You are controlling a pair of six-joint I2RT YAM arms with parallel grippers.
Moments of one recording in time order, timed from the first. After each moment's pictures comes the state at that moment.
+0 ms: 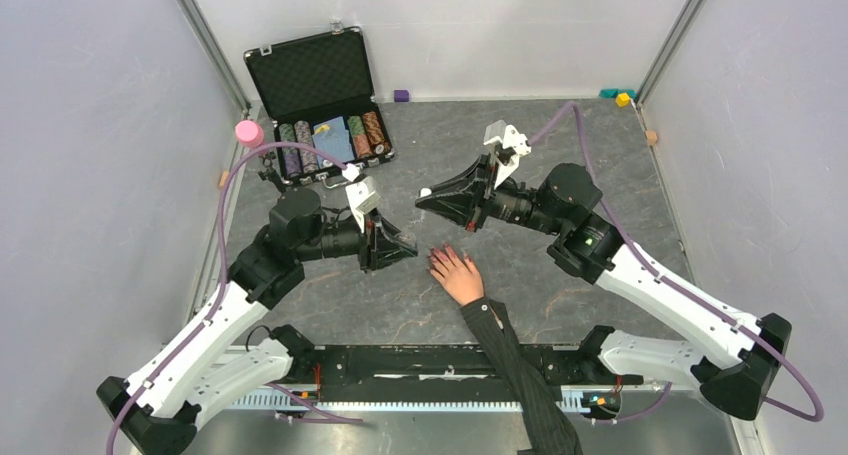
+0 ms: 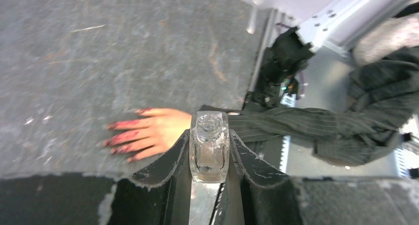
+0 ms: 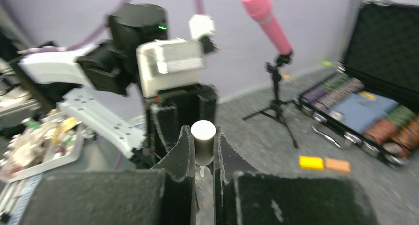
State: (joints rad) left arm -0.64 0.80 0.83 -0.24 0.71 -0.17; right arm 0.85 1.09 1.05 0.26 -0.50 0.32
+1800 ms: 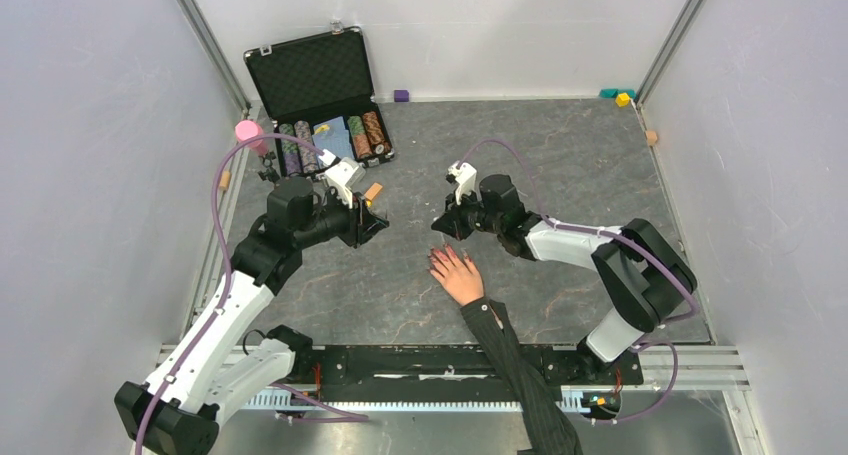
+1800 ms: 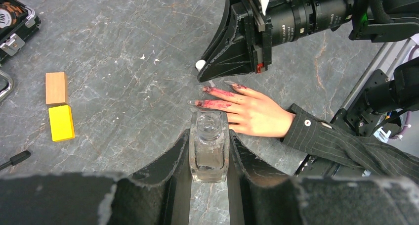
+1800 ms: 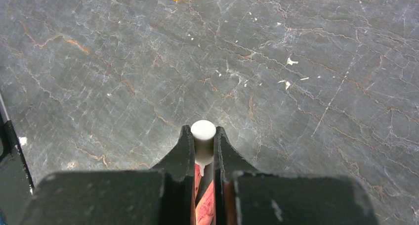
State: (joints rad) left arm -0.41 0.85 0.83 -0.39 0.45 -0.08; right arm 0.65 1.62 0.78 0.38 -0.37 0.13
